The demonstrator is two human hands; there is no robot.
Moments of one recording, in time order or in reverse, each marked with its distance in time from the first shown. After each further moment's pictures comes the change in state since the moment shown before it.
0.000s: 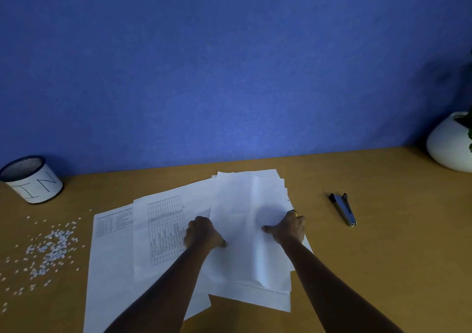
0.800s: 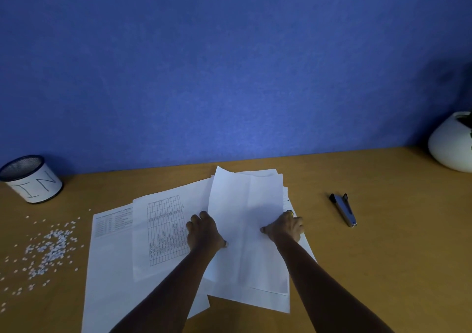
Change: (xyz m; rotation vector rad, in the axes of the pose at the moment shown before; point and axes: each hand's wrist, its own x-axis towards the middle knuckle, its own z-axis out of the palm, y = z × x) left_hand -0.007 0.005 0.008 0.180 0.163 0.107; right_hand -0.006 -0.014 0.001 -0.058 -0.018 0.071
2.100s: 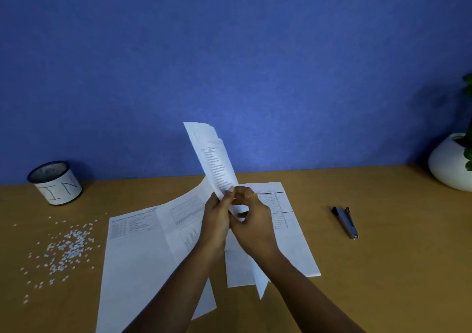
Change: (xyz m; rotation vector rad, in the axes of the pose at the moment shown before) left_hand -0.076 0.031 -0.087 -1.561 0.067 0.066; right_hand -0.125 -0.048 -0.036 0.507 -0.012 -0.863
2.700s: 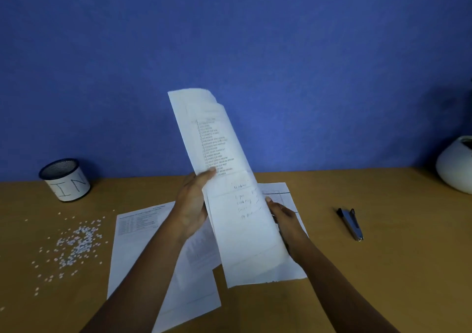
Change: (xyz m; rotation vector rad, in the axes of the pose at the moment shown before) left_hand 0.017 0.049 -0.040 -0.192 -0.268 0.060; right_hand 0.018 0.060 -0.035 0.381 -0.126 0.481
